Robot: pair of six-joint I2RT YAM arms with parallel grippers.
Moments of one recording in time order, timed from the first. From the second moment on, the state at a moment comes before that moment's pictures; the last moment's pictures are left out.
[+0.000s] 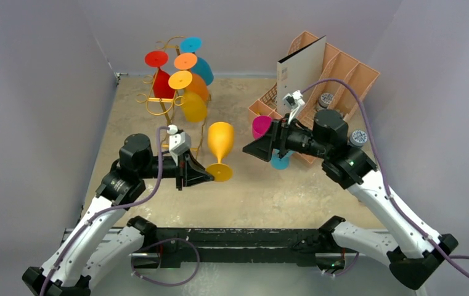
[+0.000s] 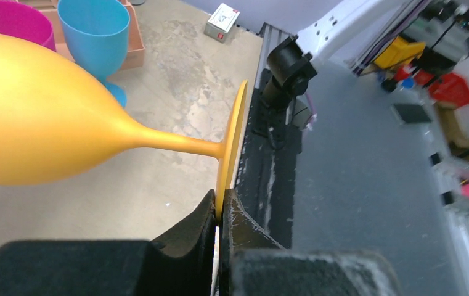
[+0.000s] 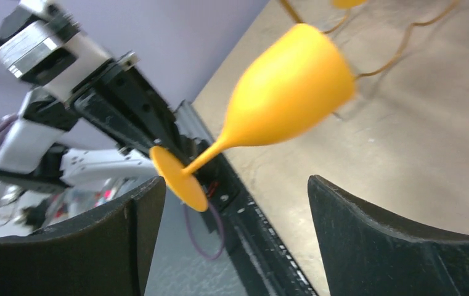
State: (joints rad) left arm -0.47 0.74 0.80 -0.30 0.96 -0.19; right arm 0.63 1.00 1.12 -0.35 -0.55 0.62
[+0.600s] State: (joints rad) left arm -0.47 0.64 0.72 -0.51 0.97 0.30; right arm 0.50 1.30 1.38 -0.62 -0.69 0.61
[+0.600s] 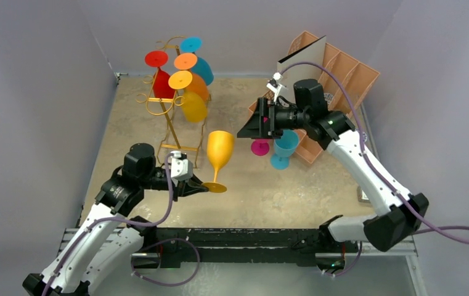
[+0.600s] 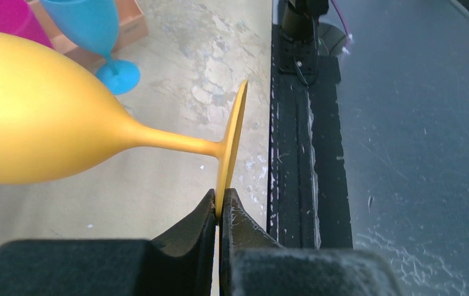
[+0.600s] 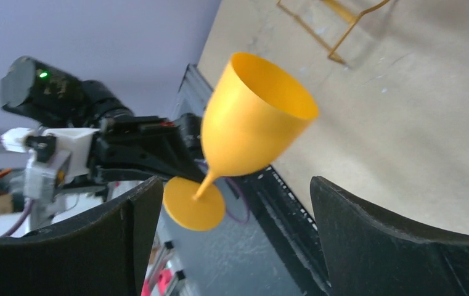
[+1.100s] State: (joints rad) left arm -0.47 0.64 0.76 -0.64 1.05 0.55; right arm 0.50 1.54 1.49 -0.57 -0.90 0.74
